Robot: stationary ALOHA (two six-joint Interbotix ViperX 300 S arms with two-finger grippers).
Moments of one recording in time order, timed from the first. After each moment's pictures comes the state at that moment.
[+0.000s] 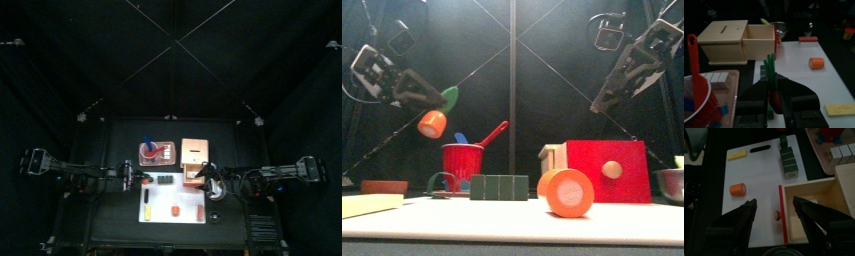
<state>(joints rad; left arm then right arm) 0.05 -0.45 1.27 0.00 -0.59 0.13 -0.03 -0.58 1.02 0.57 0.15 -0.39</state>
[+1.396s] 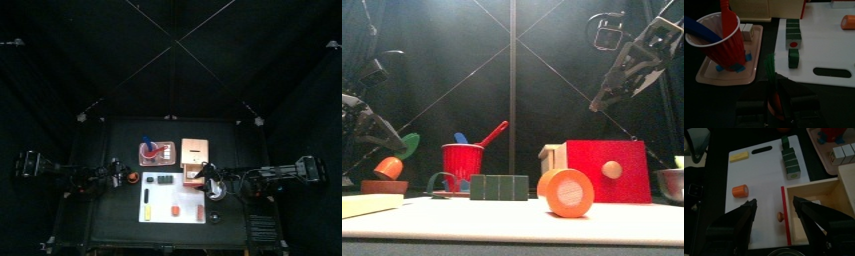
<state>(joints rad) 0.11 -0.48 1.48 -0.21 -0.61 0.26 -0.02 -0.57 1.02 0.59 0.14 -0.39</state>
